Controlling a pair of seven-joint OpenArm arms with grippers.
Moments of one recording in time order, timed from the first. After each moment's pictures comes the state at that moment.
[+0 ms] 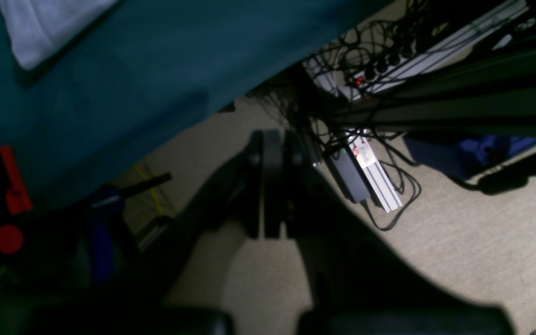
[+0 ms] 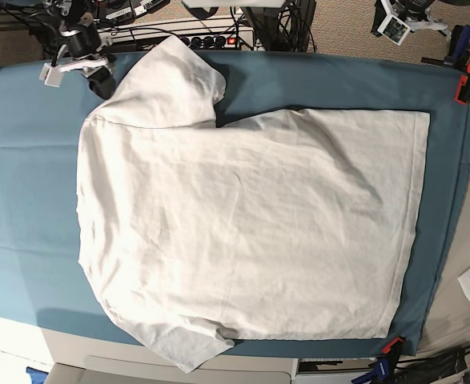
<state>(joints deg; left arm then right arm) 68.5 -26.1 -10.6 132.4 -9.1 -15.4 28.3 -35.1 0.9 36.8 99.4 53.1 23.6 -36.0</state>
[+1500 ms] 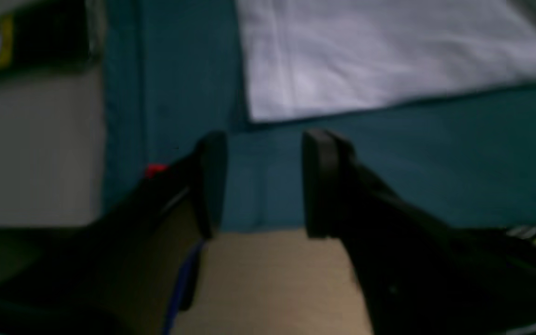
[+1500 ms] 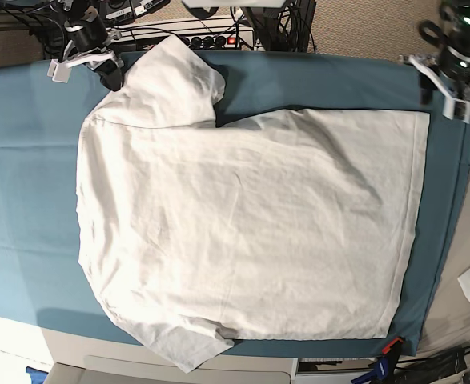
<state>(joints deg) 41.0 -25.4 -25.2 117.1 -30.0 -11.4 41.1 -36.5 0.3 36.3 99.8 52.0 22.2 -38.8</state>
